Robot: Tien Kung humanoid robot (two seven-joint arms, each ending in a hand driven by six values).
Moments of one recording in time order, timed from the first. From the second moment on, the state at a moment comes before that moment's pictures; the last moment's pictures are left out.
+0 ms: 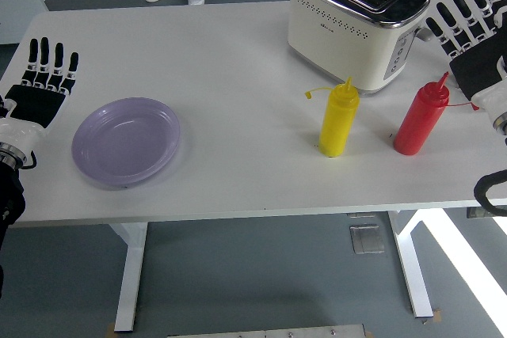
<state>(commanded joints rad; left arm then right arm) -0.24 0.28 -1.49 -1.41 -0.28 0.10 0.07 0.20 -0.34 1.38 1.73 -0.29 -0.29 0.10</state>
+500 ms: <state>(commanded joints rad) -0.18 0.31 -1.53 -1.47 0.00 0.13 -0.05 0.27 -0.42 1.33 1.63 -0.73 -0.34 0.13</state>
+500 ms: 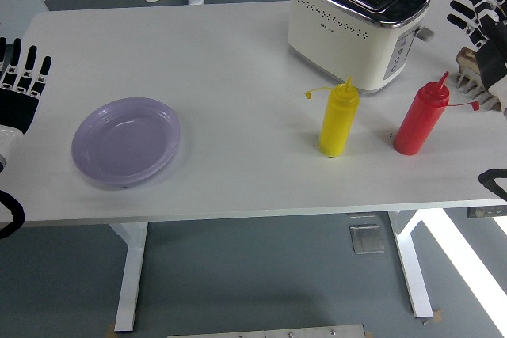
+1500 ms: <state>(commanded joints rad) -0.22 0.31 -1.44 -1.19 0.46 0.15 -0.17 0.45 -0.50 1.25 1.17 -1.78 -0.24 -0.11</state>
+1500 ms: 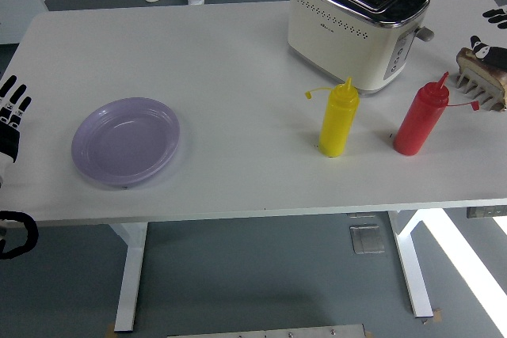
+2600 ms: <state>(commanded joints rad) -0.23 0.28 -1.35 -1.15 0.42 0.14 -0.17 0.47 -0.47 1.17 1.02 -1.95 -0.24 -0.11</state>
